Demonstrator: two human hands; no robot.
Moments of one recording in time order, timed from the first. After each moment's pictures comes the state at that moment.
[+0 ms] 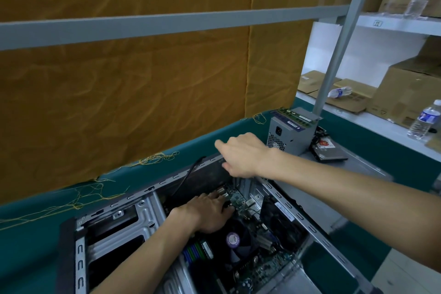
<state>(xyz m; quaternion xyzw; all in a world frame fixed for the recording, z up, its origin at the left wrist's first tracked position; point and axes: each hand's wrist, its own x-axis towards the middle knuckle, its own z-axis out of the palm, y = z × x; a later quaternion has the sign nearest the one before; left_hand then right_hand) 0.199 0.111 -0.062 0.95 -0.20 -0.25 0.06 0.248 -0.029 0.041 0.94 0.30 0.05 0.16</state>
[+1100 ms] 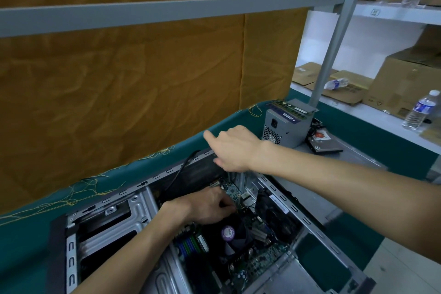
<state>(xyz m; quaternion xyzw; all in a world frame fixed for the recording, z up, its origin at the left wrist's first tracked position) 0.204 0.110 -0.059 0.90 -0.27 -0.26 0.21 0.245 -0.026 0.039 0.92 0.33 0.08 0.18</state>
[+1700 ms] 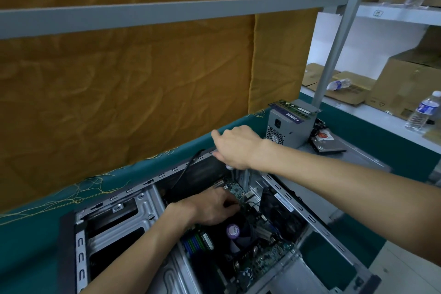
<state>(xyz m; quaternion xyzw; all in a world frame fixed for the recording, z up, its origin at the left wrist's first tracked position) 0.195 0.108 -0.056 0.91 -0.26 -0.25 0.20 0.245 -0.018 0.042 0.95 0.28 0.03 0.16</state>
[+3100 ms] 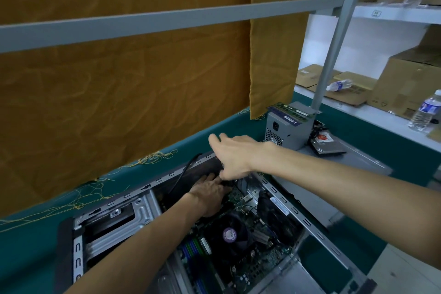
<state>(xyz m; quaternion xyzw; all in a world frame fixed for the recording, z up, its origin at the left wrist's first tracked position) 0.231 0.094 -0.073 0.95 -0.25 -0.18 -0.12 0.240 -0.027 0.043 0.95 0.31 -0.02 0.09</state>
